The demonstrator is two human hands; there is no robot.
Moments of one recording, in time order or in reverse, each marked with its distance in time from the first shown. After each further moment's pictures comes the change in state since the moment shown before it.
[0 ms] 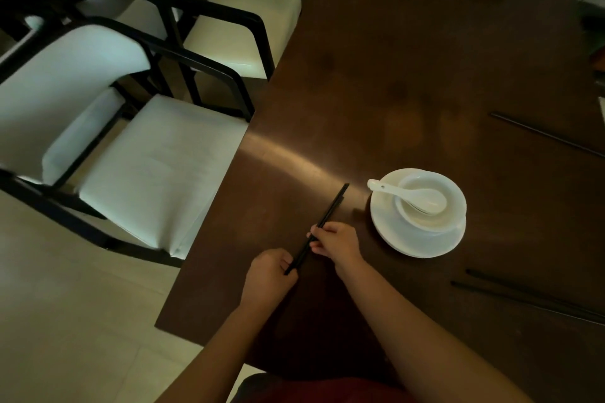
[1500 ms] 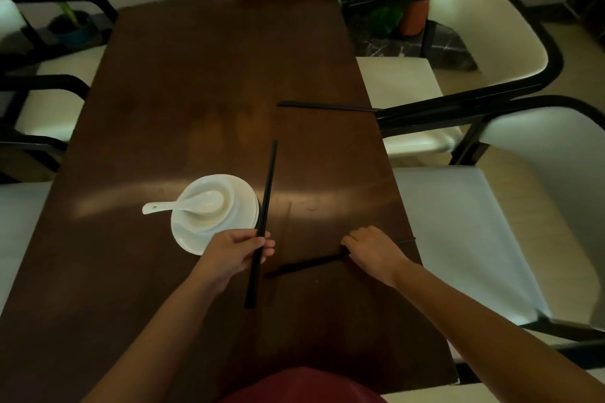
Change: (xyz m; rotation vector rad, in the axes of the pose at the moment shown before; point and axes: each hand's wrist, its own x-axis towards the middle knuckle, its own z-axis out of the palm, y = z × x) left_hand -0.018 0.260 0.144 -0.634 -0.421 -0.188; right_hand -0.019 0.116 -0.420 -1.449 0.148 -0.790
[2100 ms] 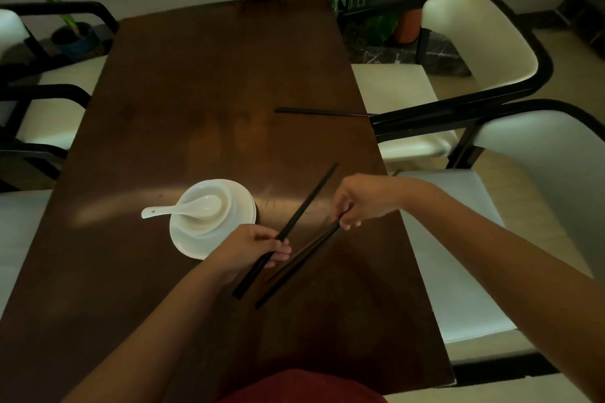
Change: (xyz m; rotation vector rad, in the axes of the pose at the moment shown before) left_hand -0.002 0.020 0.022 0.326 -0.227 0.029; right_hand 0.026 0.008 -0.159 0.491 -0.368 -0.048
